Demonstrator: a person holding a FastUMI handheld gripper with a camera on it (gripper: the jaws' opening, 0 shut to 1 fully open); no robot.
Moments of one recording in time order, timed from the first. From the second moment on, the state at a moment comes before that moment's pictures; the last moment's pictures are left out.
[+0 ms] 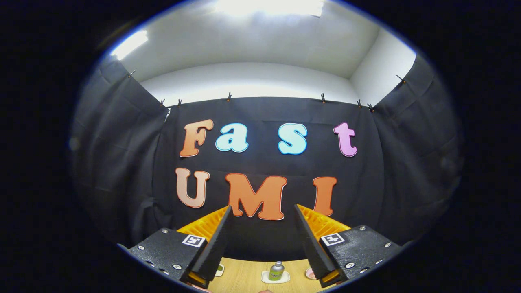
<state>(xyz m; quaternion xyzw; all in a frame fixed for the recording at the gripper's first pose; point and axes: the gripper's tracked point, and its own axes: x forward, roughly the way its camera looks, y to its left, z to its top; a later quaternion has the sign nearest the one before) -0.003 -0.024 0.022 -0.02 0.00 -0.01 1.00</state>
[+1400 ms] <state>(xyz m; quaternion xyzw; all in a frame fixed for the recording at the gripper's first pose) -0.017 -0.031 -0.030 -0.03 0.02 0.01 1.00</state>
